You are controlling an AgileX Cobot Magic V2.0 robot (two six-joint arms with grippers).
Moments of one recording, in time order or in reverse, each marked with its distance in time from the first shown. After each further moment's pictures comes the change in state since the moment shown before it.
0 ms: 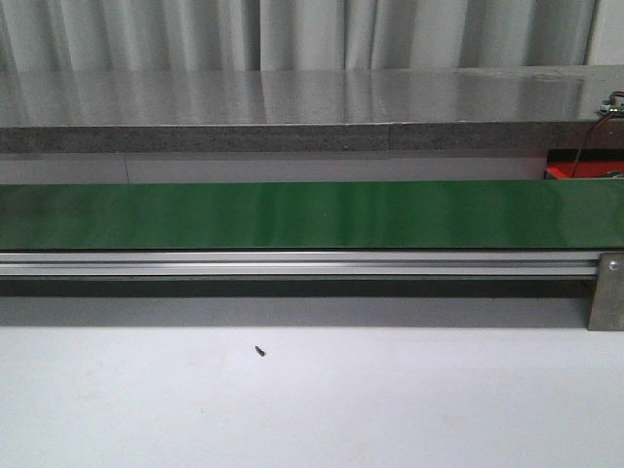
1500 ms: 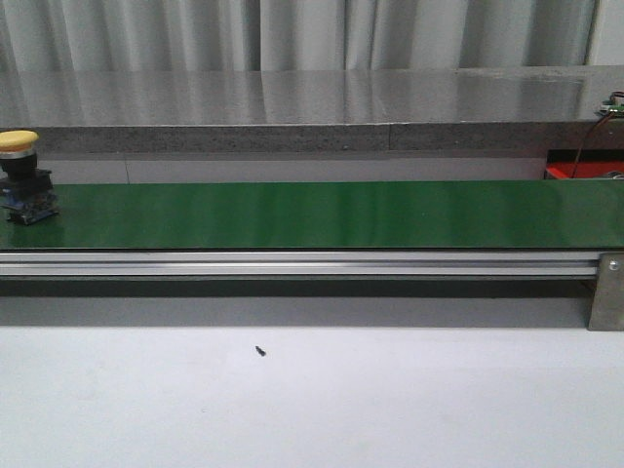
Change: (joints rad) left arm 0.517 0.183 -0.003 0.235 0.038 -0.097; right arm 0.000 0.000 0.000 0.000 0.000 0.000
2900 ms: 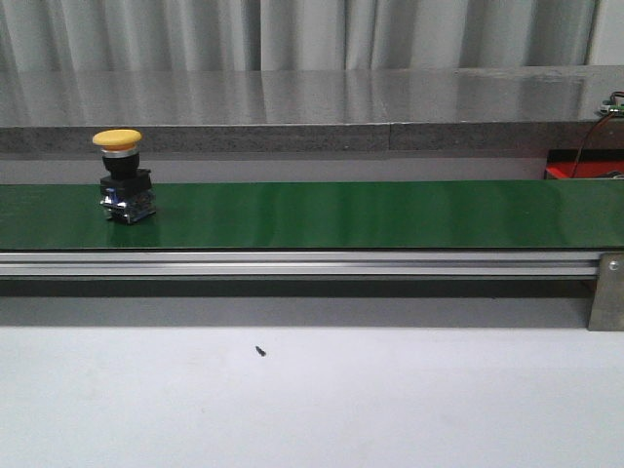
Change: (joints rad) left arm 0.000 -0.023 0.000 -0.152 0.053 0.098; right arm 0.000 0.000 0.000 0.000 0.000 0.000
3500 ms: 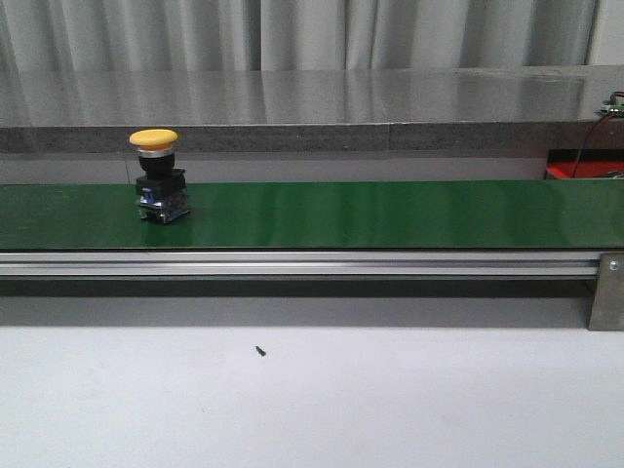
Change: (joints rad) left arm -0.264 -0.157 0.000 -0.202 0.128 0.154; right arm 0.000 0.000 0.000 0.000 0.000 0.000
